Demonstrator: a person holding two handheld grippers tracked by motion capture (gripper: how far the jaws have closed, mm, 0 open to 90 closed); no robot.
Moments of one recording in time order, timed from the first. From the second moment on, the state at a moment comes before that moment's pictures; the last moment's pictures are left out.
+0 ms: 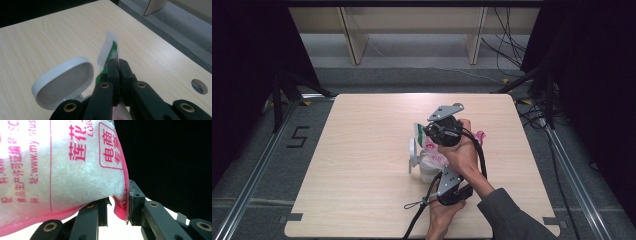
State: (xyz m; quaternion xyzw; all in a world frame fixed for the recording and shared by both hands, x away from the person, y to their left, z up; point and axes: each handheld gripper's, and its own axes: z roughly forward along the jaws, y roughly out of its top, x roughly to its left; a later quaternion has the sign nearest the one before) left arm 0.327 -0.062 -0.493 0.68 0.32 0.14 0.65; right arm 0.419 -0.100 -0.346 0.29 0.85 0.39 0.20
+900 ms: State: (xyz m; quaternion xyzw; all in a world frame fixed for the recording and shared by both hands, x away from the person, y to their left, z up) left arm 0.332 -0.068 -0.504 0.69 0.32 0.12 0.64; right arm 0.382 -0.152 -0.313 0.26 0.83 0.45 0.20
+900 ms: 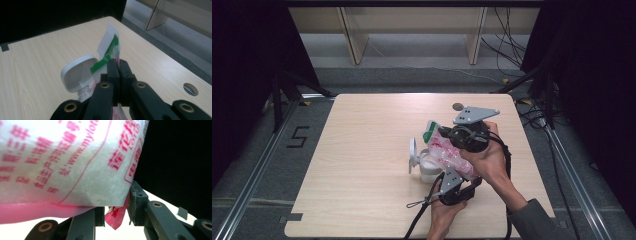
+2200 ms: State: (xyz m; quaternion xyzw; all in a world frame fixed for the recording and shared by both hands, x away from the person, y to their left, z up) left arm 0.341 -0.058 -0.518 0.70 0.36 0.08 0.61; right arm 0.382 -0.189 -0.328 0.31 0.79 0.49 0.18
